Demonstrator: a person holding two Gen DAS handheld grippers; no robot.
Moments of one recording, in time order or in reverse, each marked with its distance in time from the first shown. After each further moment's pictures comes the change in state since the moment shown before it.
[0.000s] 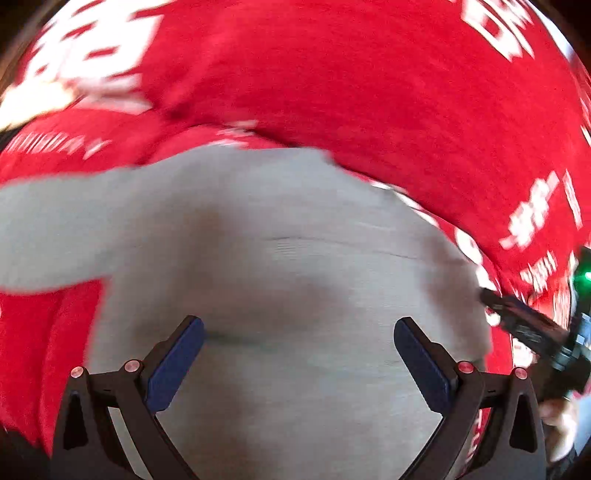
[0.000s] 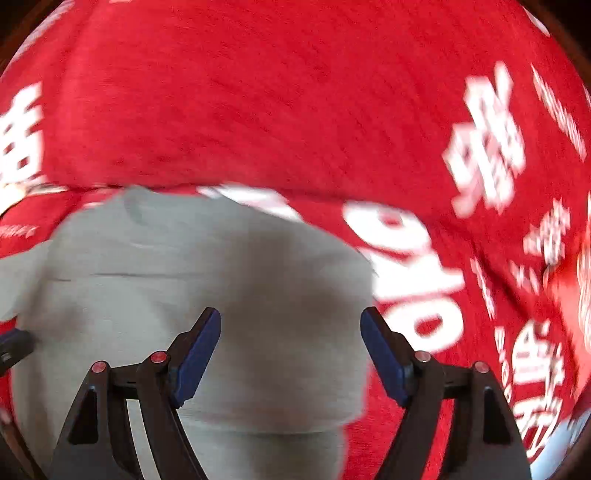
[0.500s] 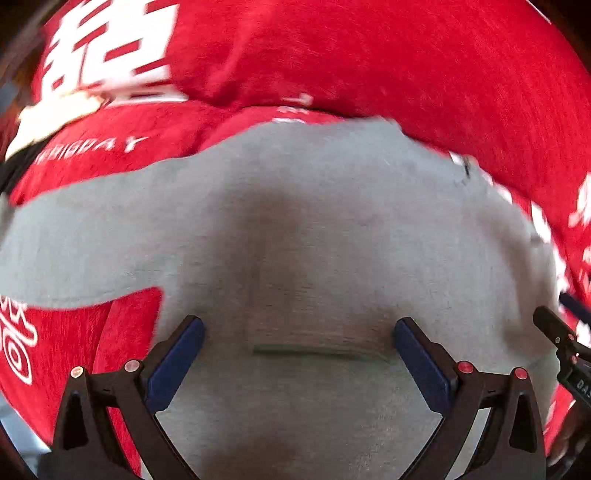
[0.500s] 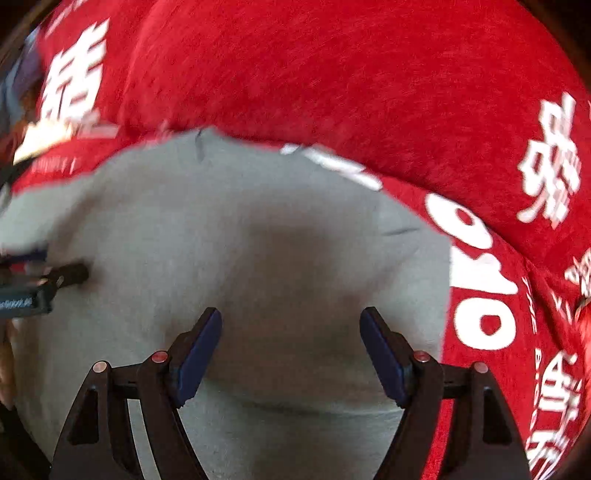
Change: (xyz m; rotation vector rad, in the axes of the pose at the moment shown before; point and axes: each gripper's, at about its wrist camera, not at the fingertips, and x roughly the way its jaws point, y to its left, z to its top) left arm 0.013 0.061 0.008 -0.033 0.049 0.255; right arm -0.006 0.051 -0.028 -0.164 -0.031 0.141
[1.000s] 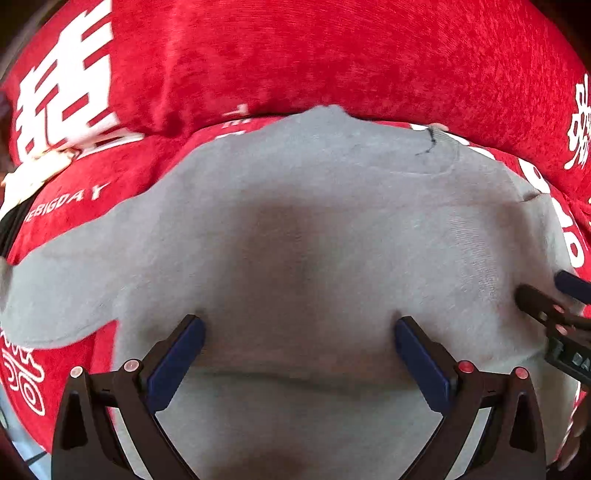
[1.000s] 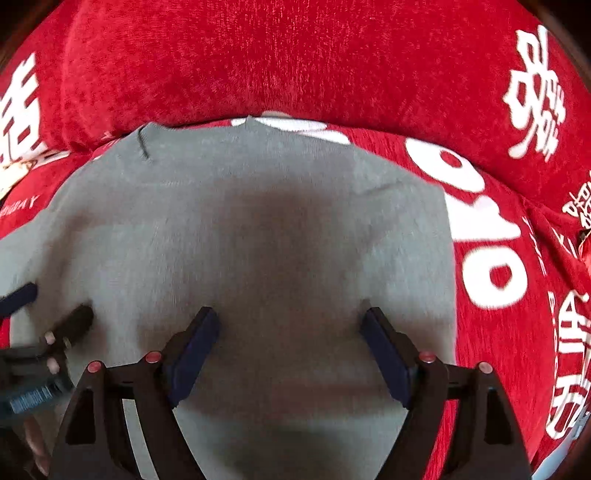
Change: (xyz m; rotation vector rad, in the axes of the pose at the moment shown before) left arm 0.001 -0.038 -0.008 0.228 -0.018 0.074; right arm 0.023 0.005 -0.016 0.081 0.124 -0.051
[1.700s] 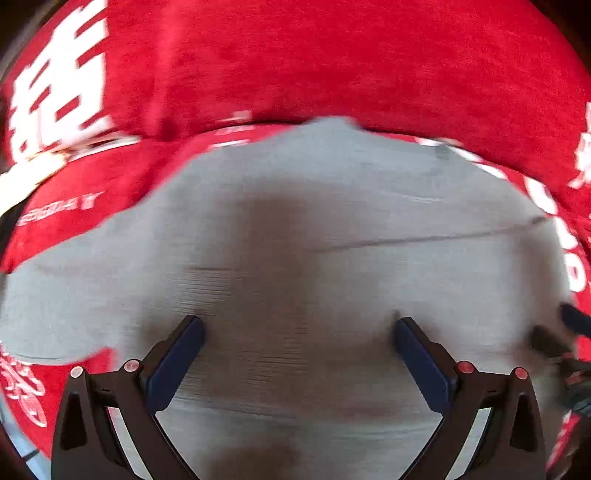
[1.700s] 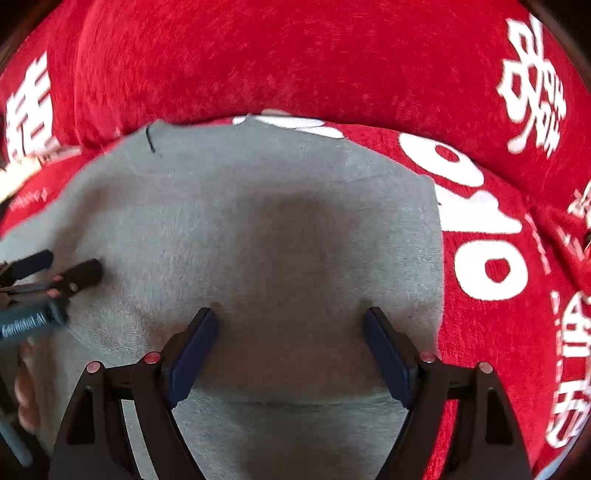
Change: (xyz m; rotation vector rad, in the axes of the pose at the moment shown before) left arm 0.009 0.012 0.039 -0.037 0.026 0.000; right arm 0.002 -0.040 0.005 0.033 -0.014 0.094
